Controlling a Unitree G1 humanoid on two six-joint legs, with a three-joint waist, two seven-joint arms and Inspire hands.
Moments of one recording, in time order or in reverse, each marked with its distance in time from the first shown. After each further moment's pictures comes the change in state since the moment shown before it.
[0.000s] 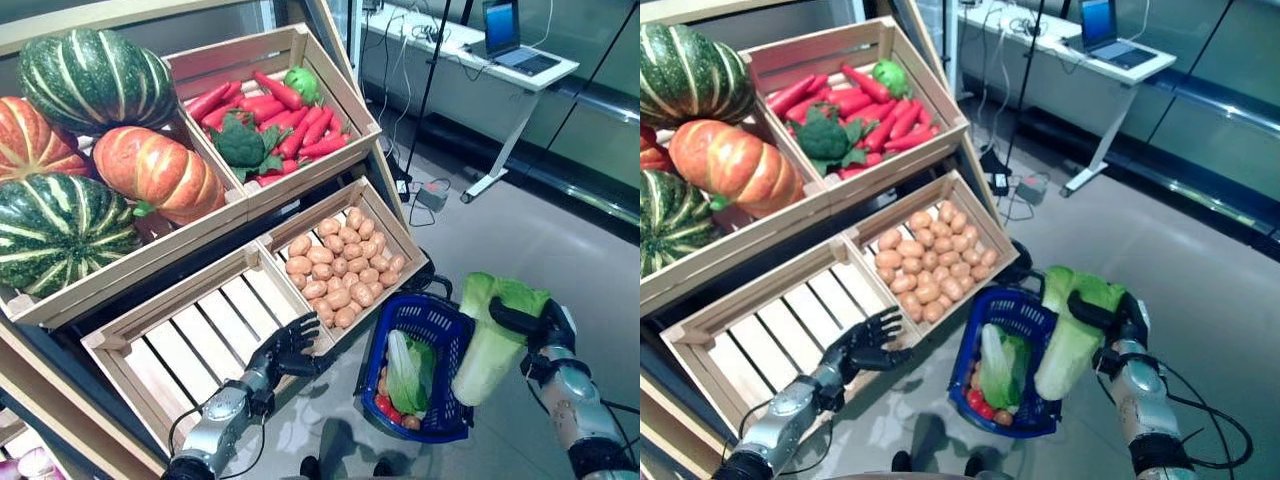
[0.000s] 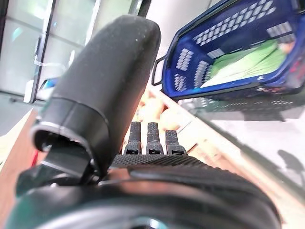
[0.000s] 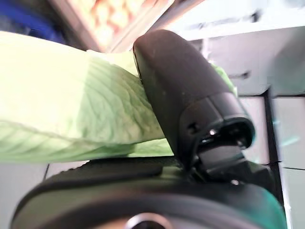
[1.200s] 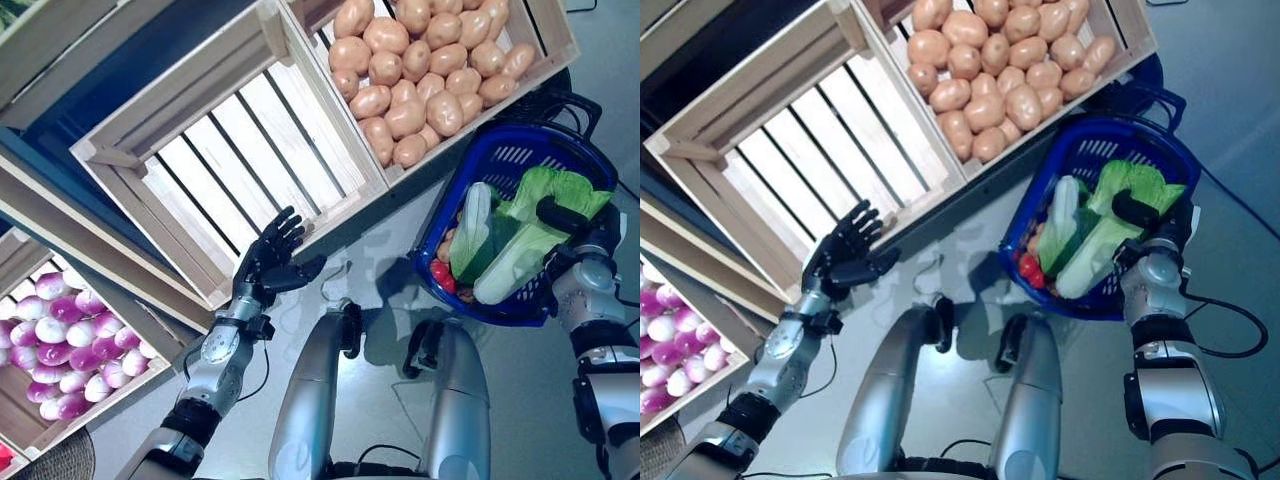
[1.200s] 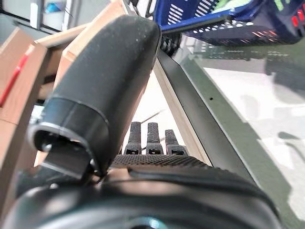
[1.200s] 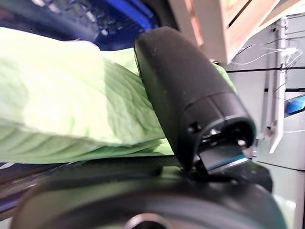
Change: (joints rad) left arm -0.245 0.052 -0.034 -0.075 -0.226 -0.292 0.119; right arm -0.561 -0.076 0.042 0.324 0.085 -0.033 -0.167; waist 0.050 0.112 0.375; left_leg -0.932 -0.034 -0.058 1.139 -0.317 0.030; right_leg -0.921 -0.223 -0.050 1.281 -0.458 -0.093
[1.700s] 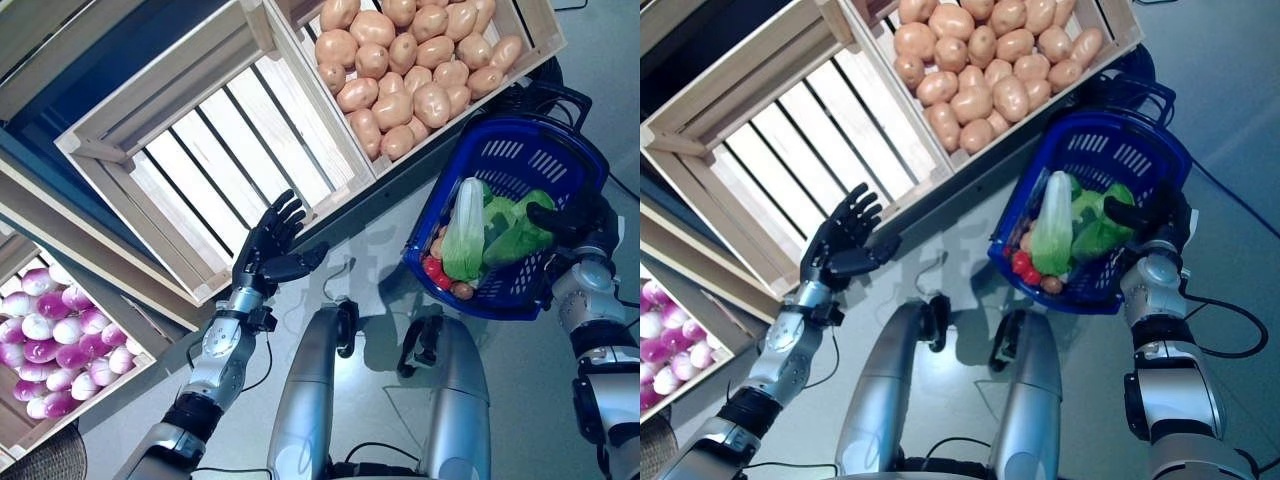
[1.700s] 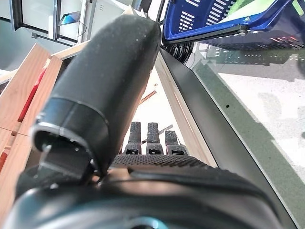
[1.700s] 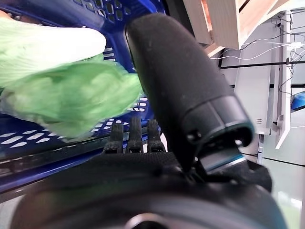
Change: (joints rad) left arm -0.008 -0.001 0.001 -0.028 0.008 -0.004 0.016; right arm 0.000 -0.001 0.002 -0.002 0.000 0.022 0.002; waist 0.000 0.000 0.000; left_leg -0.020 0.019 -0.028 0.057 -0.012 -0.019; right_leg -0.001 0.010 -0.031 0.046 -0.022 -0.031
